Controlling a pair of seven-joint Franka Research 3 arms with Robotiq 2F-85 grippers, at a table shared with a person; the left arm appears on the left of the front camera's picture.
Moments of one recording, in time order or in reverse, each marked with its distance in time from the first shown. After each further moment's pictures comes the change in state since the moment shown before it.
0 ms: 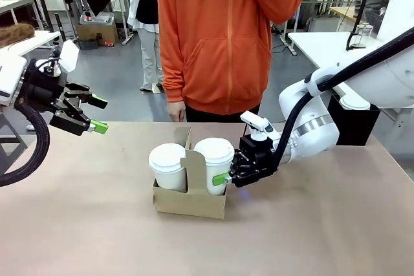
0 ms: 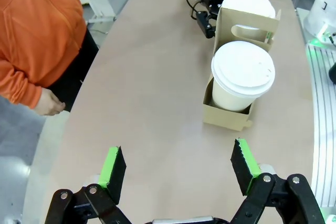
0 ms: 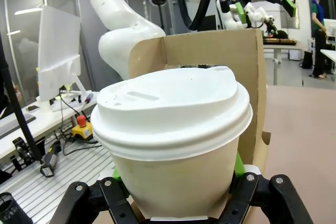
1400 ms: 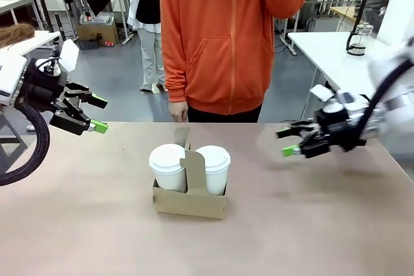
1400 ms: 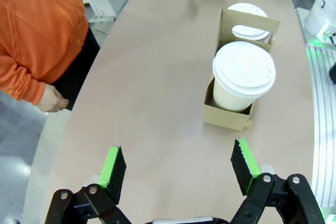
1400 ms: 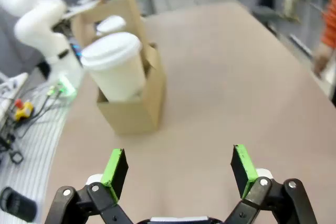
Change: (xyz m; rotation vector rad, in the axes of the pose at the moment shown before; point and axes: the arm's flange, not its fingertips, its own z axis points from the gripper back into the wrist) left arm 0.001 0.001 0.000 0.001 0.002 -0.001; right arm 0.077 0.097 0.188 -0.601 0.311 -0.168
